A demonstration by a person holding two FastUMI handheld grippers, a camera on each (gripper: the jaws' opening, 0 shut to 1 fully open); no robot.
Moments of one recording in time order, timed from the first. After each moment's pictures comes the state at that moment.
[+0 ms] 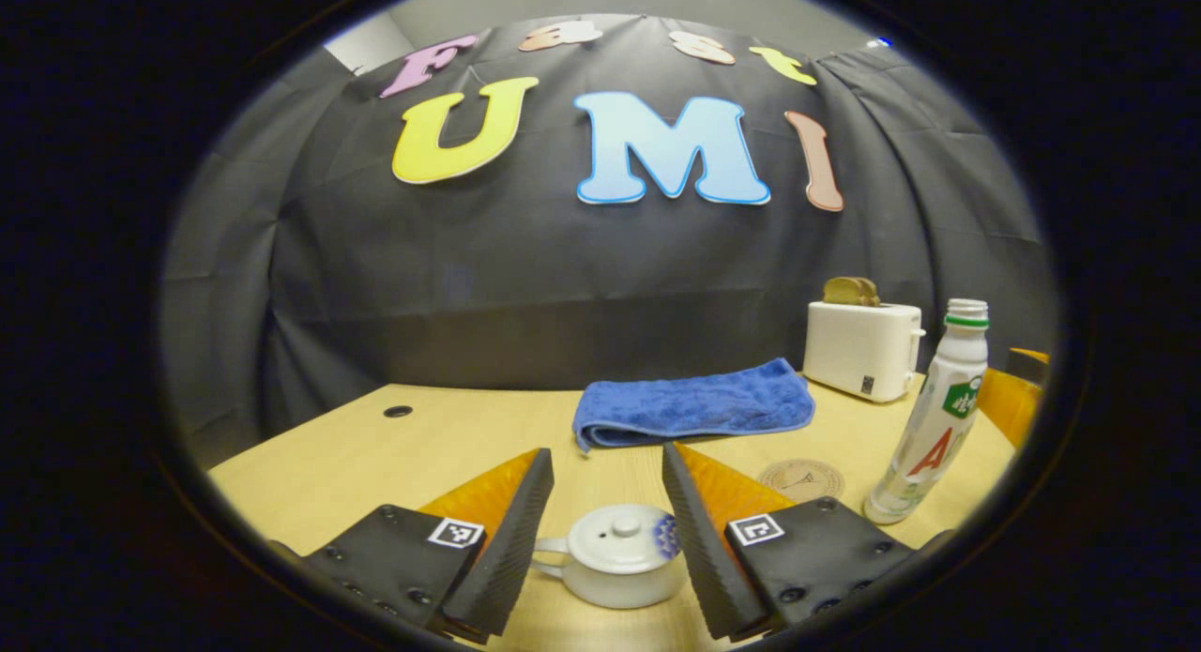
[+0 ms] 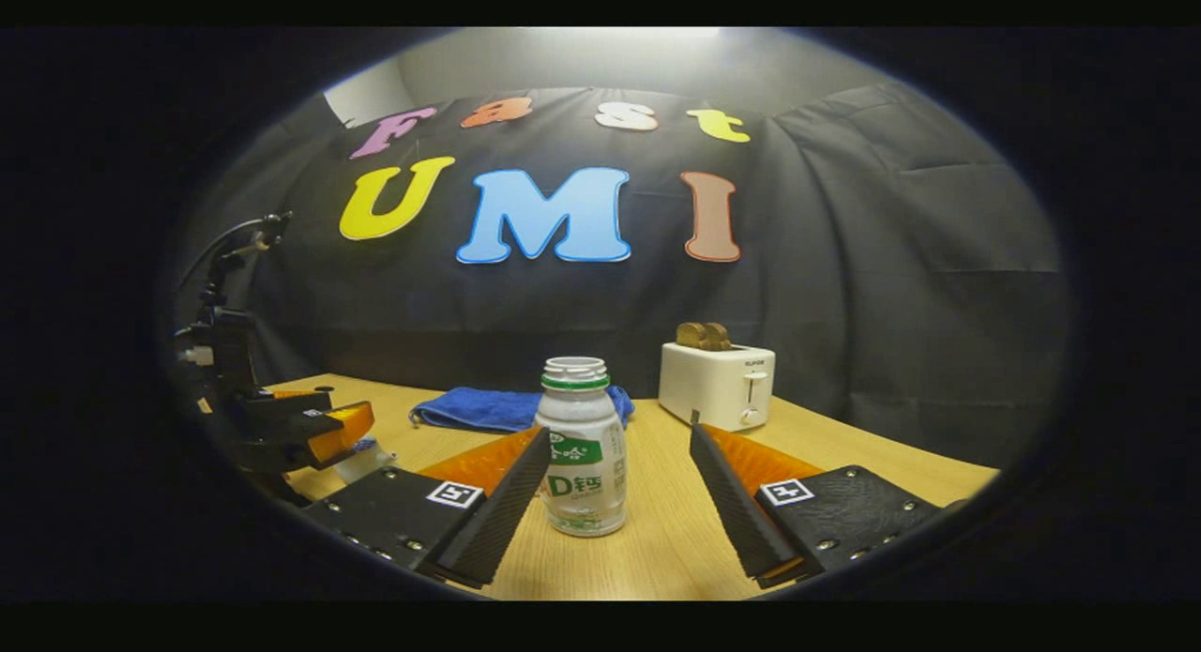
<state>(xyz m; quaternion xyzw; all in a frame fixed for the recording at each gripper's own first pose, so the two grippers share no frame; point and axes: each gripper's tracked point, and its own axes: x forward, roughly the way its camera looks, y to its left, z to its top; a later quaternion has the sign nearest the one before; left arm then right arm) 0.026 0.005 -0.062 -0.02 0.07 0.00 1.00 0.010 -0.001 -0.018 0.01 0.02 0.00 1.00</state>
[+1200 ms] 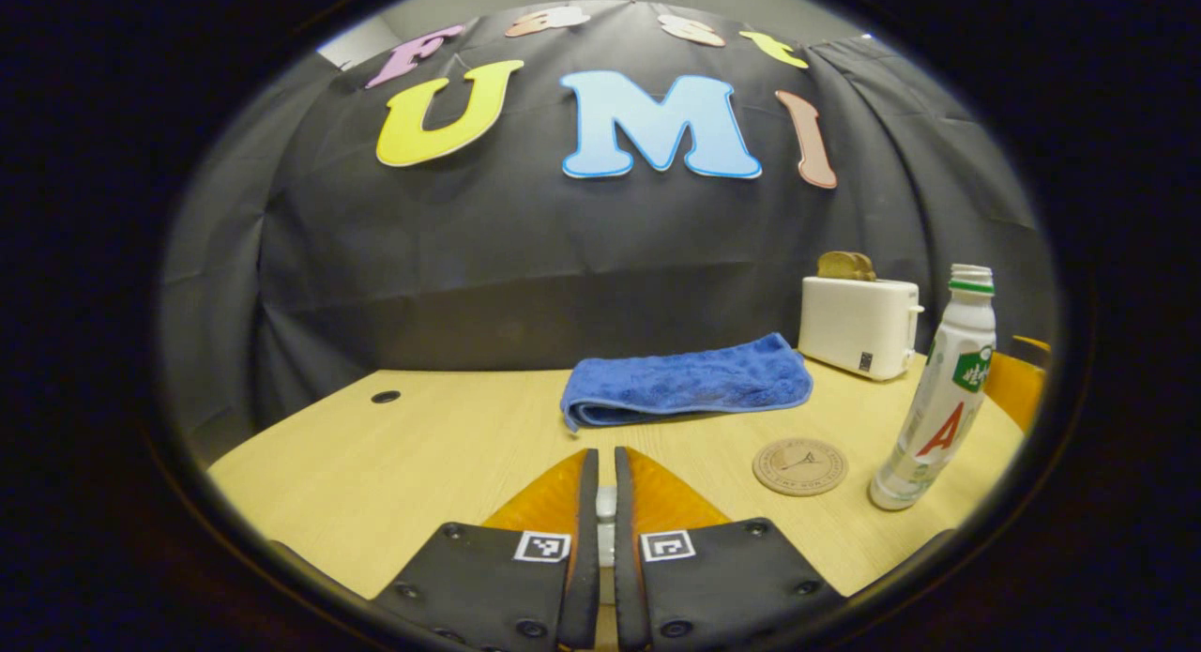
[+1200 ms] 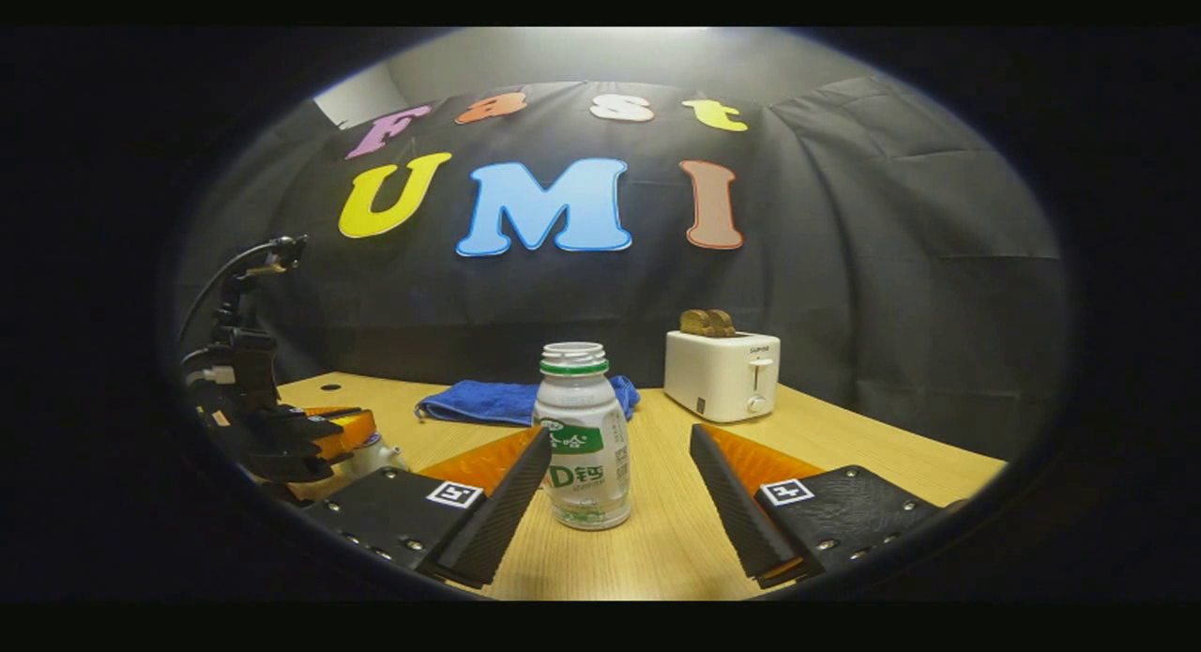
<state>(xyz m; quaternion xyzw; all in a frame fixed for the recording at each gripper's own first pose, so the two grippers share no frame) 0.033 -0.002 -0.073 -0.02 0.09 -0.01 1.00 0.009 0.000 -0.028 0.01 0.04 0.01 1.00</state>
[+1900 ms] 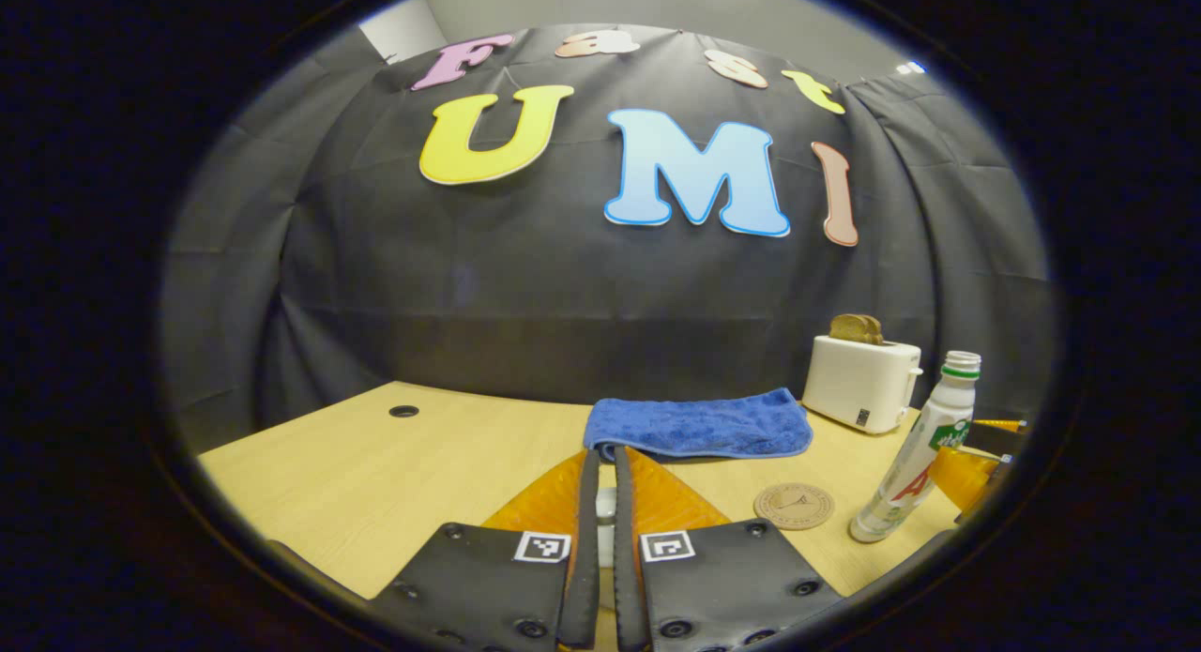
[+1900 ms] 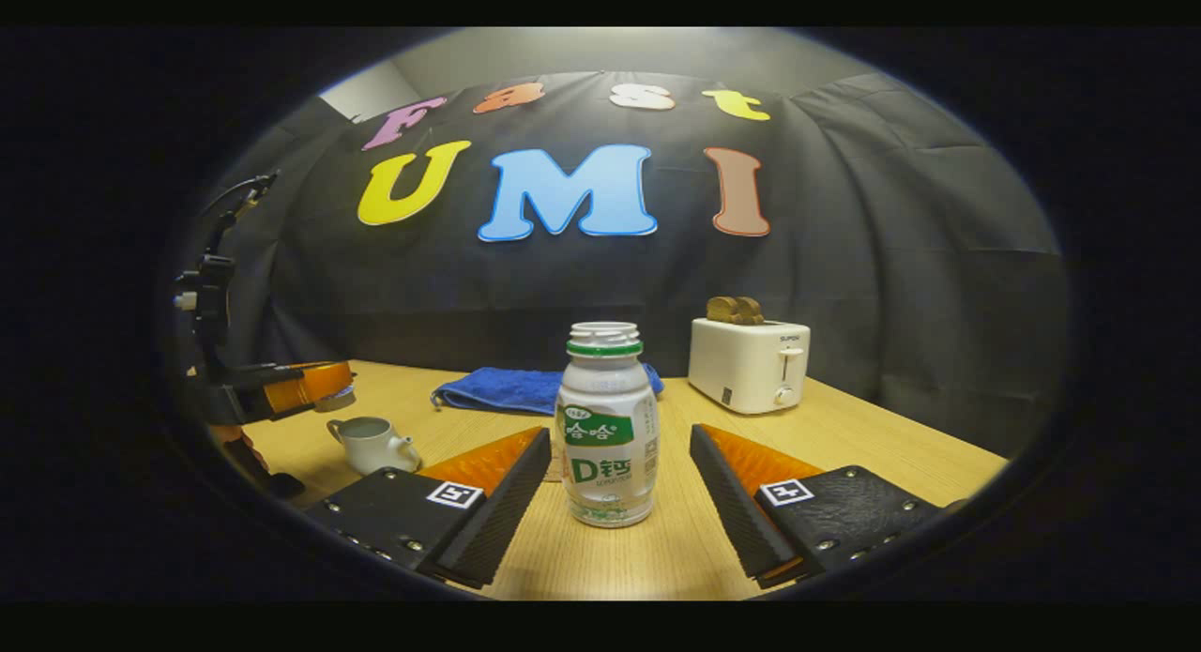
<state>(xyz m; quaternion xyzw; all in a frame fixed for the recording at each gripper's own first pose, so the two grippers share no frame) 0.017 0.036 -0.033 -0.07 0.04 0.01 1.00 0.023 0.018 -0.046 0.00 0.06 0.05 1.00</state>
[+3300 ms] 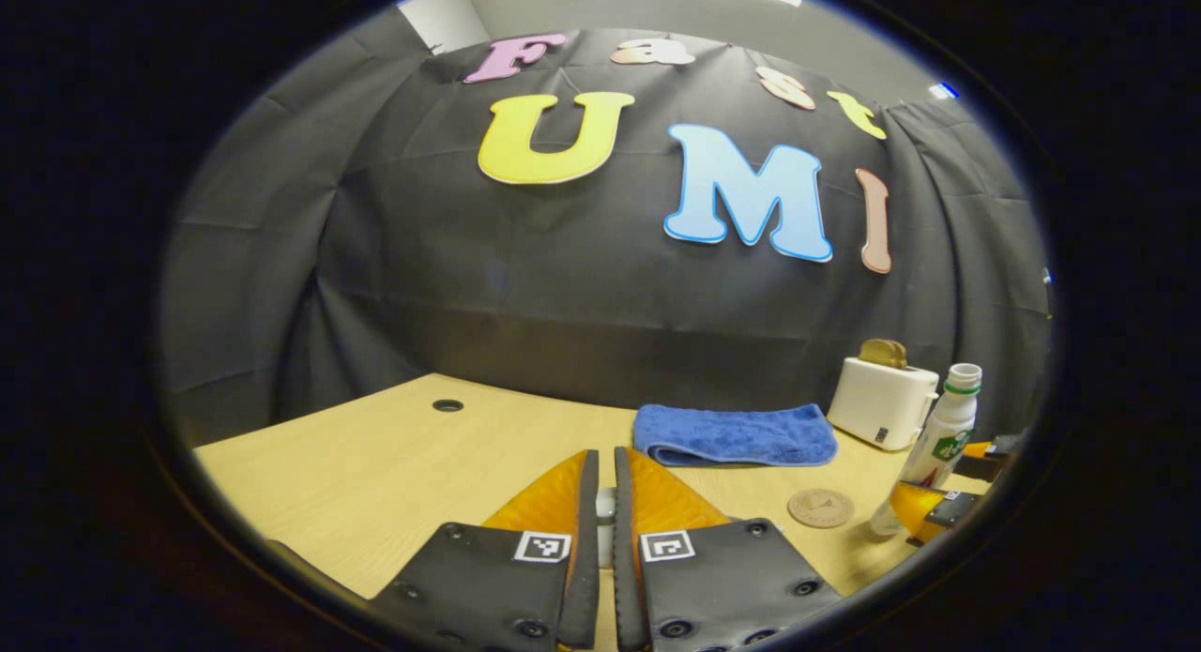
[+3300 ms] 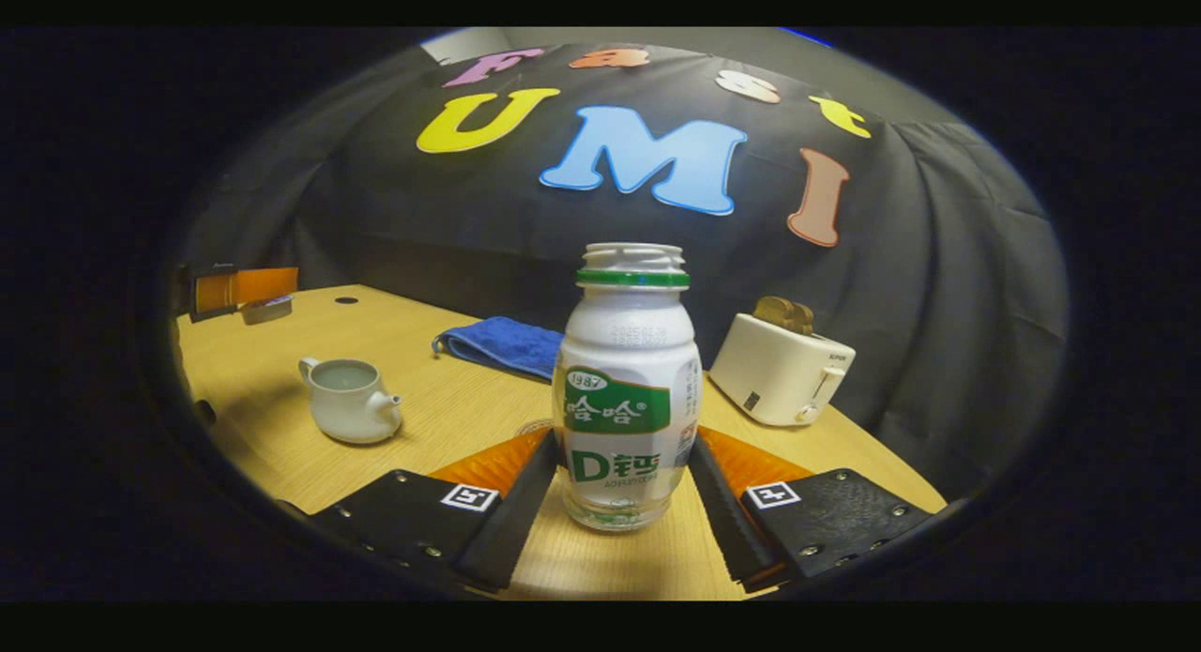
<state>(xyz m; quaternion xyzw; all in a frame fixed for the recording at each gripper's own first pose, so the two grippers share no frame) -0.007 0.103 -0.033 -0.10 0.03 0.05 0.99 0.049 0.060 -0.062 -0.16 0.10 0.07 0.98</state>
